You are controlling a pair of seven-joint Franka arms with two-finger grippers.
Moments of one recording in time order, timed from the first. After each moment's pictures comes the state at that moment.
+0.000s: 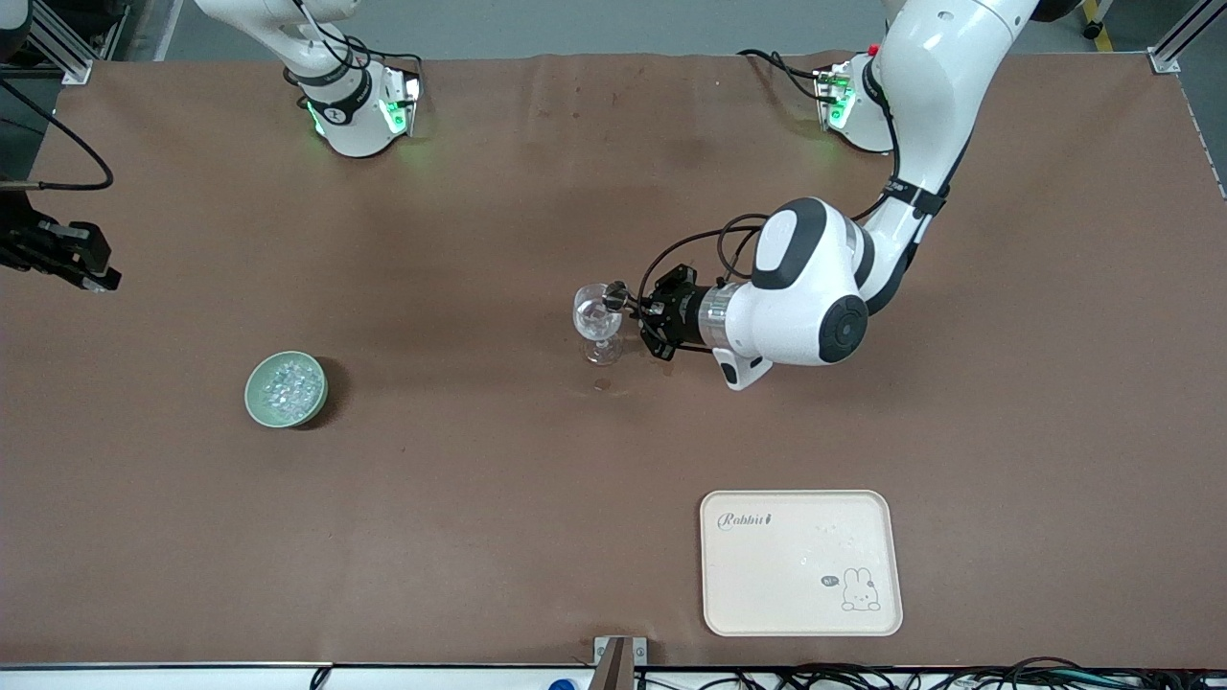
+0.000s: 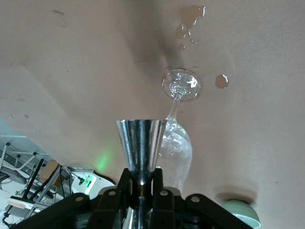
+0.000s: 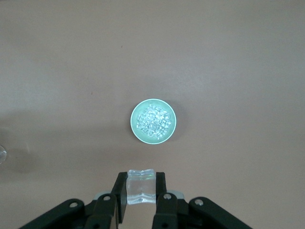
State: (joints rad) left arm -0.36 0.56 -0.26 -1.56 -0.66 1.99 -1.60; right arm 0.00 -0.03 -0.07 -1.63 0.01 1.65 -0.03
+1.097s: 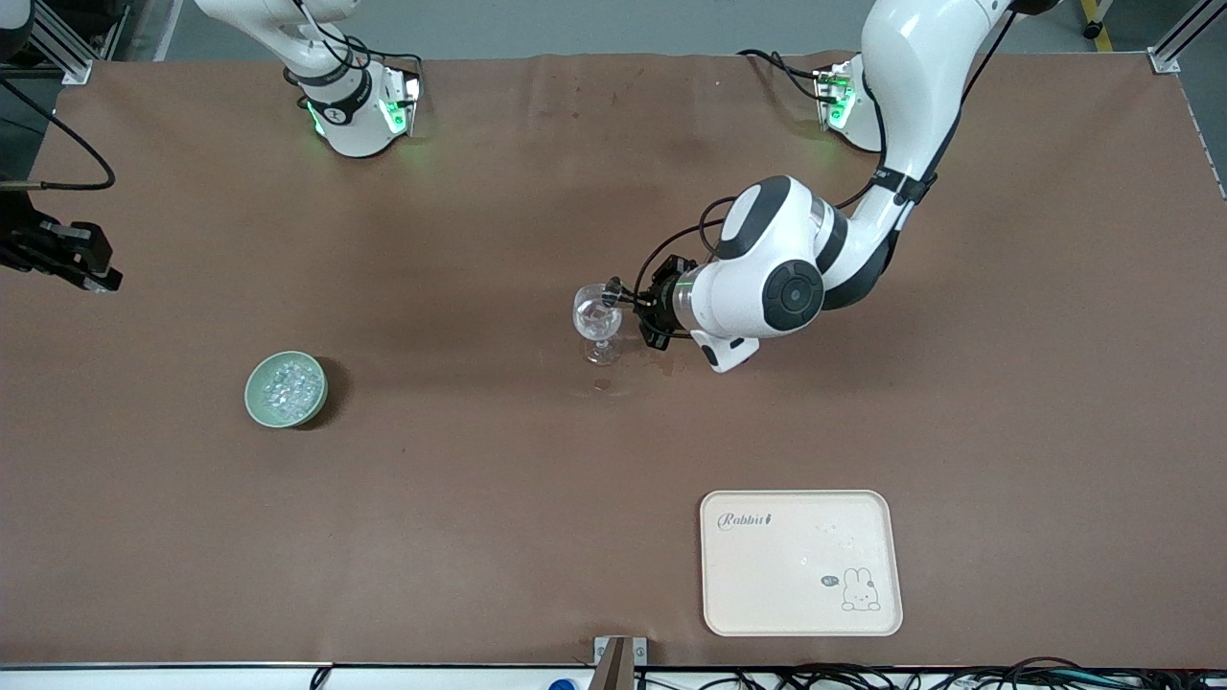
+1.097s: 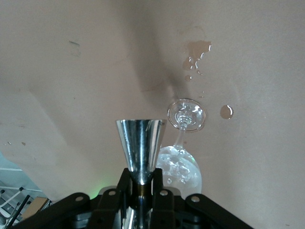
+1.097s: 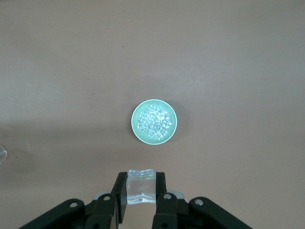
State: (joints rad) left arm -0.41 0.54 -0.26 -1.56 -0.46 2.00 -1.77; right arm 0.01 -0.03 -0.07 -1.63 0.01 1.65 -0.03
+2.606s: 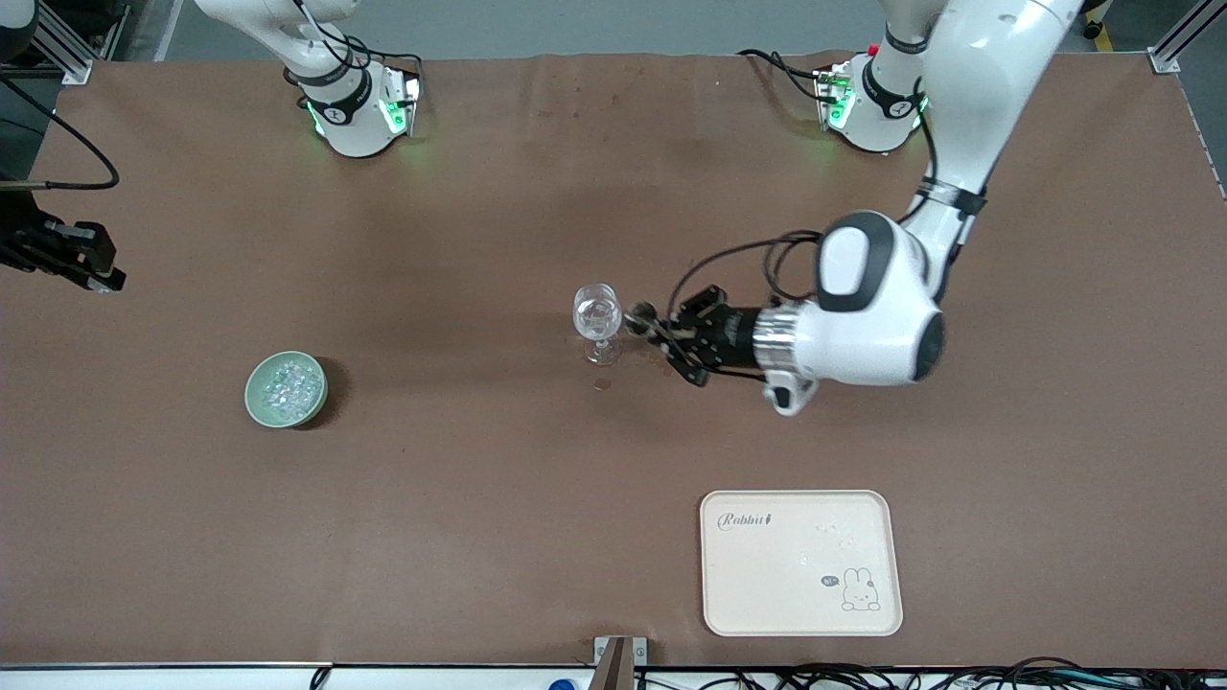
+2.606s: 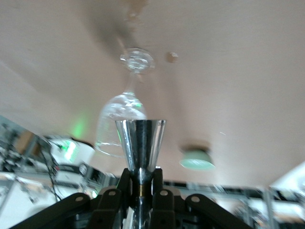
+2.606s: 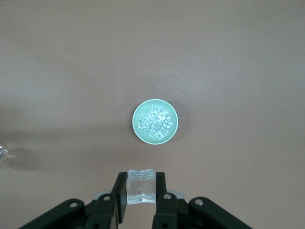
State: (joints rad) left arm -0.18 0.54 -0.25 -1.56 -0.93 2.00 -1.35; right arm 0.01 -0.03 -0.07 -1.63 0.01 1.65 -0.03
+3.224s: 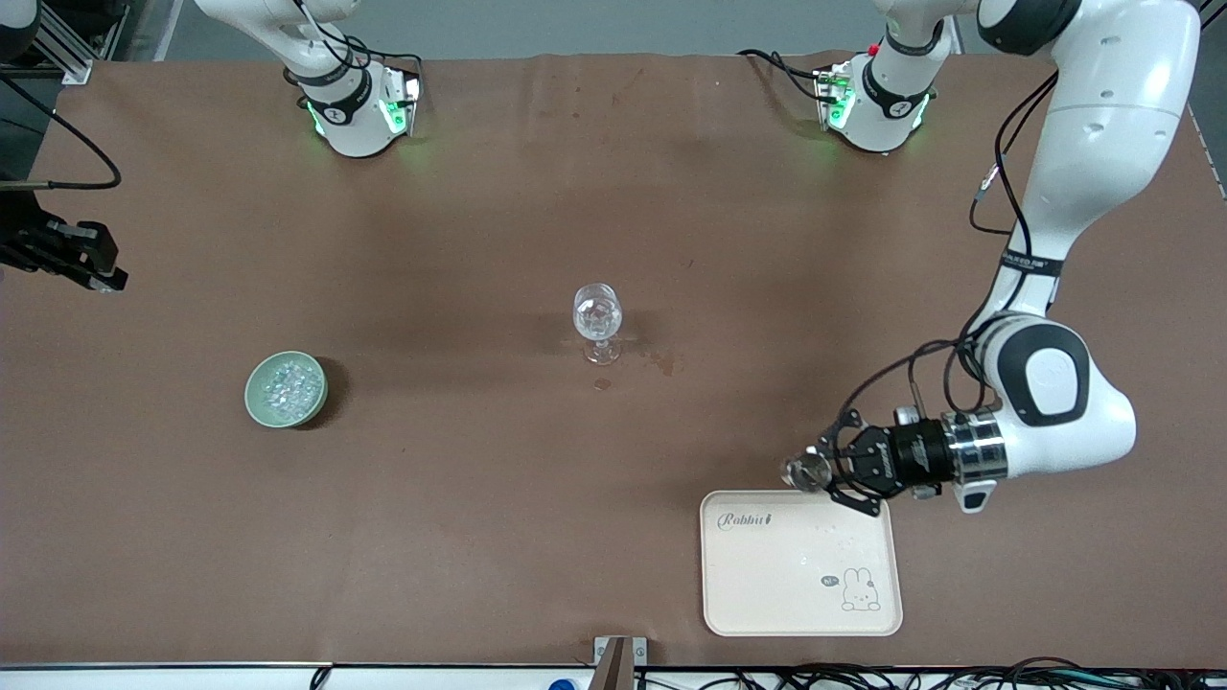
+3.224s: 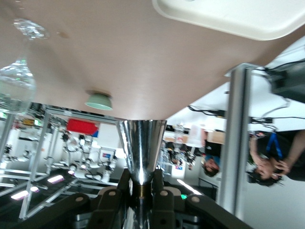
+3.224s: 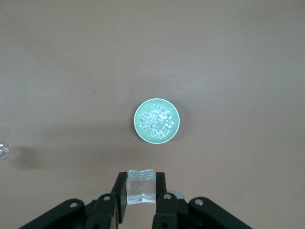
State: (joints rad) left arm 0.08 0.79 -0.25 -1.35 -1.26 2.01 -1.24; right arm 0.02 -0.03 -0.06 -1.63 0.01 1.65 -0.02
